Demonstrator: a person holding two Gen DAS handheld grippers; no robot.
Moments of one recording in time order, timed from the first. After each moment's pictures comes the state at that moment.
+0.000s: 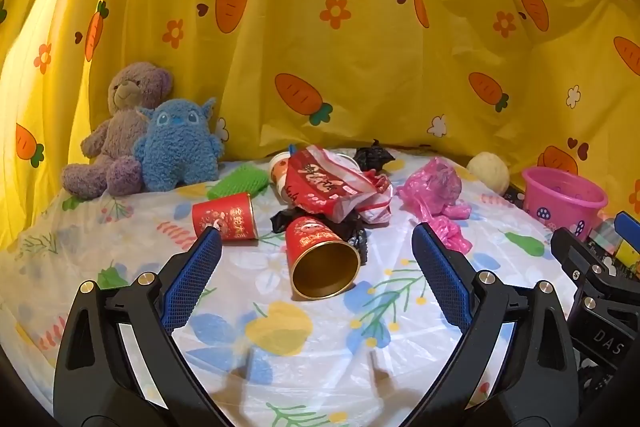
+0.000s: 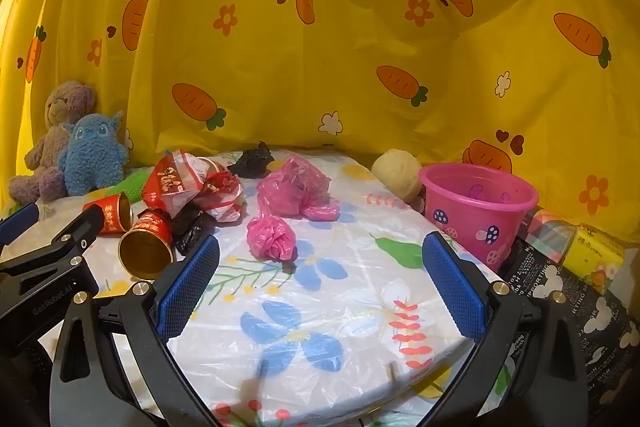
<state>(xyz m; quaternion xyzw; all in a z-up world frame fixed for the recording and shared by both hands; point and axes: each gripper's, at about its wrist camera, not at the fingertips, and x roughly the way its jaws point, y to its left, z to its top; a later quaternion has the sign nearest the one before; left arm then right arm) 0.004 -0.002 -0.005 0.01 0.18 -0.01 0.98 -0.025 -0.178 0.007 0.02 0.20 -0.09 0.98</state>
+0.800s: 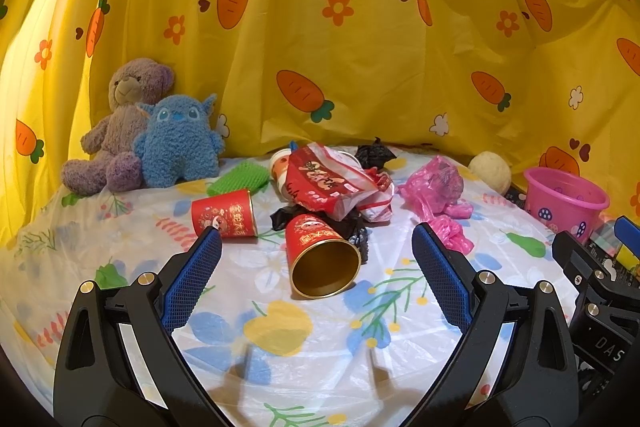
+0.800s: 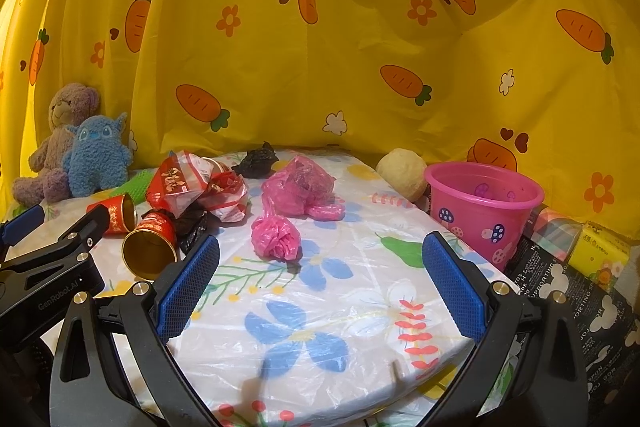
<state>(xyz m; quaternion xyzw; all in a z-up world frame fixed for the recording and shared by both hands) 0.007 0.000 -0.007 0.01 0.18 -0.01 0.98 -0.023 -0.177 0.004 0.02 0.19 -0.08 0.98</state>
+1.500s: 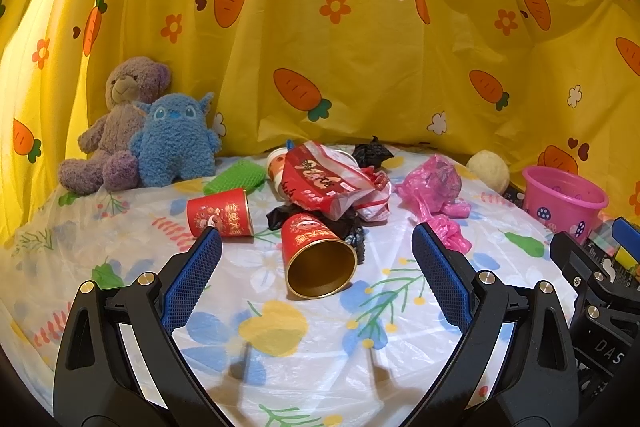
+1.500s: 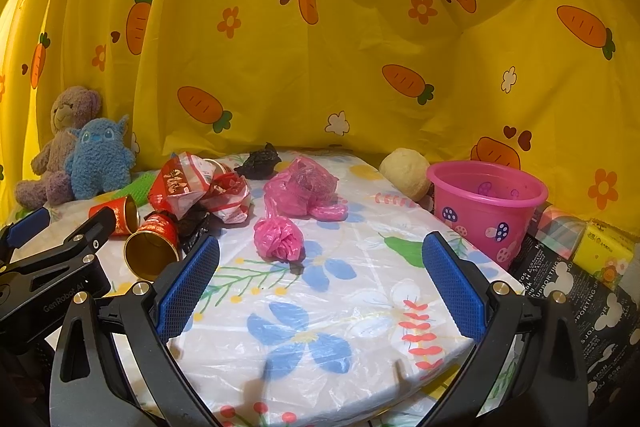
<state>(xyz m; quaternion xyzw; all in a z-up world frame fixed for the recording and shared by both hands) 0.008 -0.004 -0.009 0.01 0.18 -0.01 0.98 -0.023 -0.177 0.004 0.03 0.19 -0.08 0.98</state>
